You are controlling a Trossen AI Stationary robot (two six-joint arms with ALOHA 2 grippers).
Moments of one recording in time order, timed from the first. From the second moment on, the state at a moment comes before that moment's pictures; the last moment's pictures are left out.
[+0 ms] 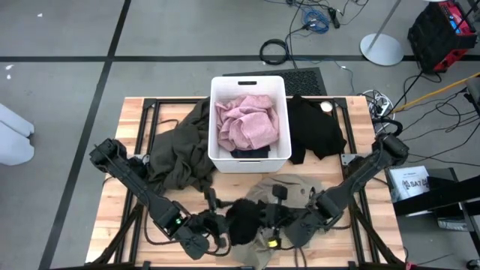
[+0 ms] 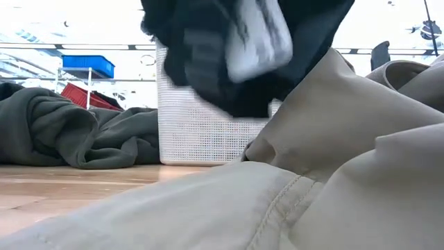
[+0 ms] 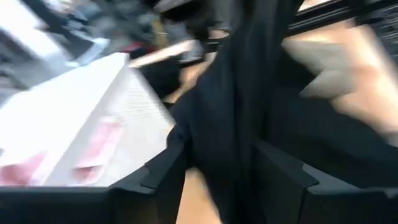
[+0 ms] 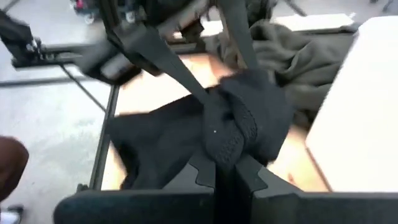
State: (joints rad) left arm -0.72 1.73 1.35 -0.33 -1.00 -0.14; right arm 0.68 1.67 1.38 -0.35 0.68 0.49
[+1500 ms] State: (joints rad) left arm -0.50 1.60 1.26 -0.38 -0.84 -0.21; right arm -0.38 0.96 0.86 -0.67 0.51 0.50
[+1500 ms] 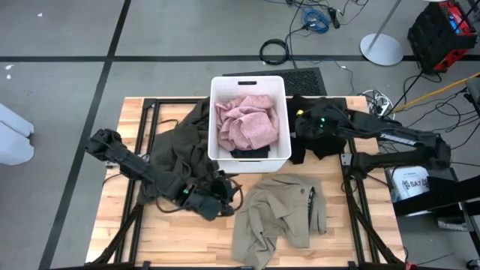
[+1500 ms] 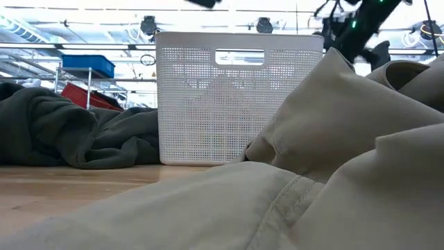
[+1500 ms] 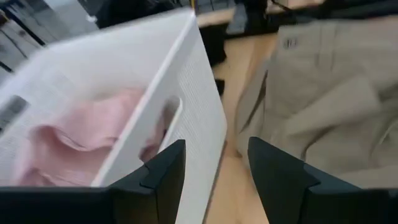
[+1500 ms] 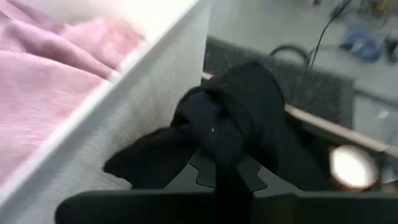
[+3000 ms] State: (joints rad) left arm -0.57 1.46 0.98 0.03 -0.67 -0.31; right arm 0.19 0.65 0.71 -0.77 0.12 1.03
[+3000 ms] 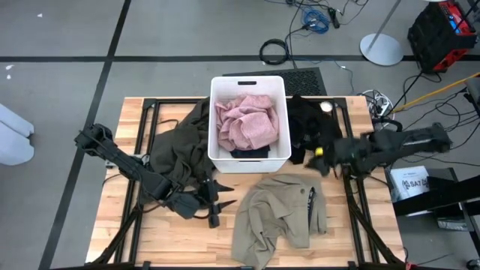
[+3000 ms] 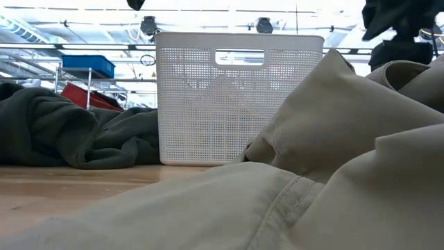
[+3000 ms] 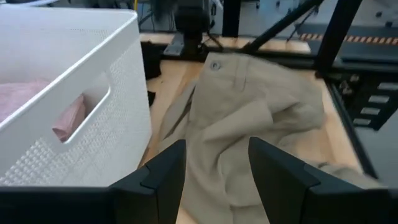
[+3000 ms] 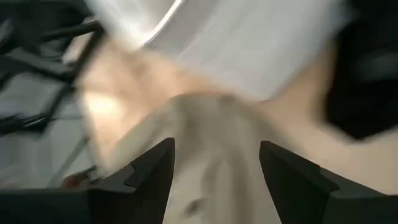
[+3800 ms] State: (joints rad) left arm -0.57 1.46 0.98 0.07 -0.66 -0.31; right arm 1.08 1.13 0.63 -0.28 0.44 1.70
